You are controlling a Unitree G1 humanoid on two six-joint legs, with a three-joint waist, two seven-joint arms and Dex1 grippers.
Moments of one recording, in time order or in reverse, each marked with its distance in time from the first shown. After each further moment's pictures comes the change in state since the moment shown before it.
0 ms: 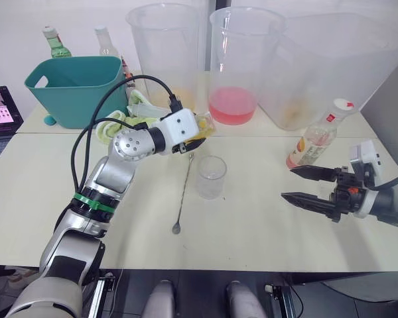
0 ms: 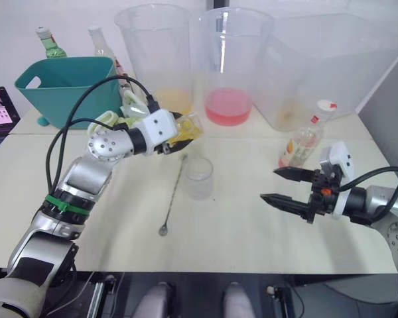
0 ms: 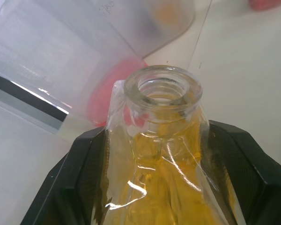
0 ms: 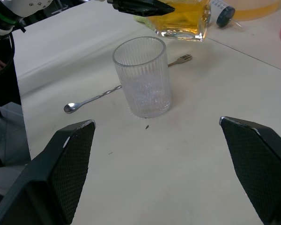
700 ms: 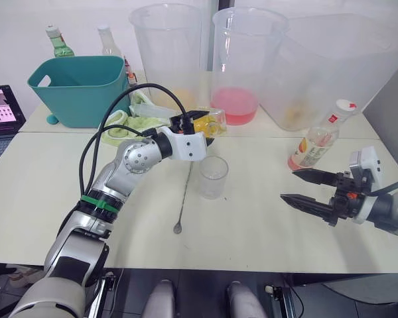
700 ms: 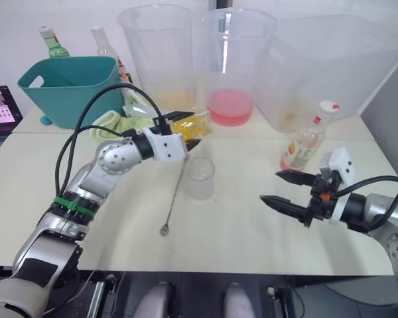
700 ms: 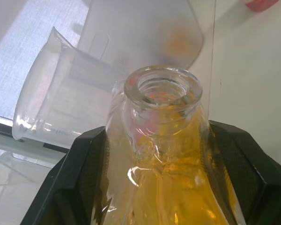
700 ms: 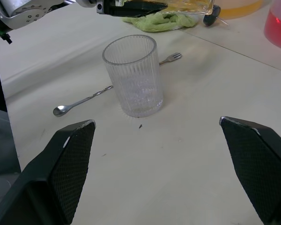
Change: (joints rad) left arm 0.022 -0.022 -0.005 0.107 0.200 -0.437 0.162; right arm 0.051 0.024 -0.028 -0.055 0.018 0.000 -0.080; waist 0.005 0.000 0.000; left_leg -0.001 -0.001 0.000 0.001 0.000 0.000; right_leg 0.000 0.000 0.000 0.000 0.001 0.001
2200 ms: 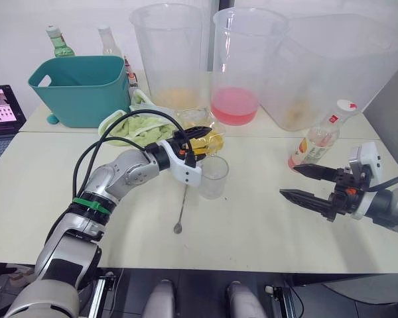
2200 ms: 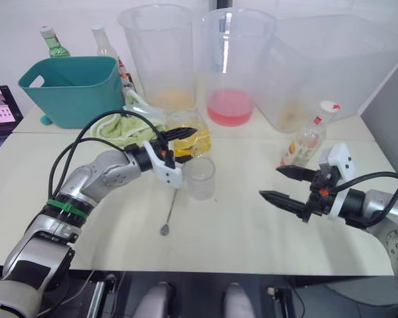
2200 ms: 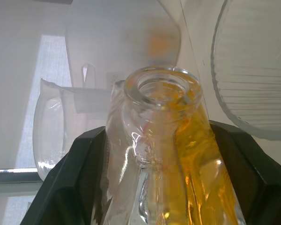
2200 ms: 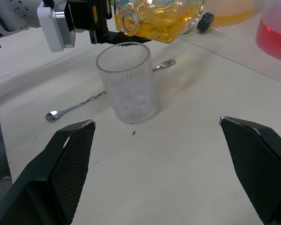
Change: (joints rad) left arm 0.006 0.054 -0.025 0.078 0.389 -0.274 0.241; right arm -0.027 0.000 0.008 0.000 -0.001 0.000 -0.030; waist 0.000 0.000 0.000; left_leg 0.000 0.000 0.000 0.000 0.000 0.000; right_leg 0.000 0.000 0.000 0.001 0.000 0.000
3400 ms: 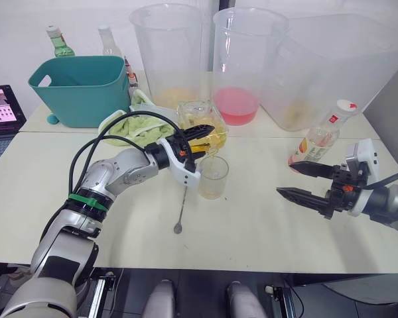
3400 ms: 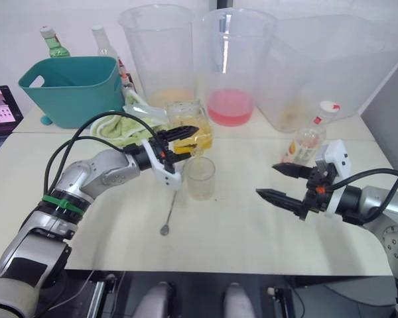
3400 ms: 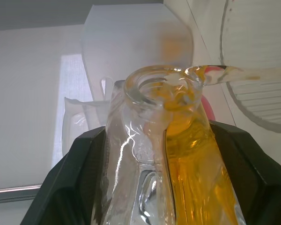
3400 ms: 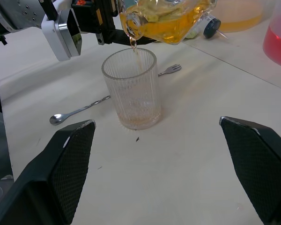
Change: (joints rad) left arm -0.028 0.025 -0.013 0.000 0.144 -0.048 0.148; right arm -0.038 0.000 0.026 0.004 0.000 -0.001 0.007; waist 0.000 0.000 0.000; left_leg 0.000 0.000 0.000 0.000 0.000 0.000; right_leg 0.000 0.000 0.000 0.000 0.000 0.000
